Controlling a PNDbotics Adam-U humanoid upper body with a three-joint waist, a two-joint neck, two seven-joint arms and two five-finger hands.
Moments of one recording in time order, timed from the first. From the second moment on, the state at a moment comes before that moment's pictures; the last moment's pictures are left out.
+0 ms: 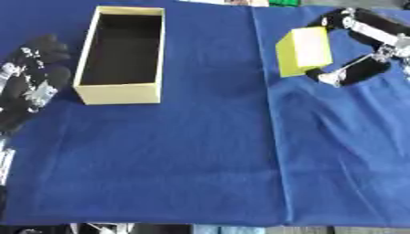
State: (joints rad) left arm -0.40 0.32 -0.01 -1.67 0.01 -0.05 -0.23; right arm -0.61 -0.79 0.19 -1.57 0.29 -0.19 0.39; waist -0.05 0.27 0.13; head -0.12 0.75
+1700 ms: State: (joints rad) left arm -0.44 0.30 -0.07 -1.66 0.02 -0.06 -0.31; right arm -1.10 -0.31 0.23 -1.03 0.79 -0.34 0.30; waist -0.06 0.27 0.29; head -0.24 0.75
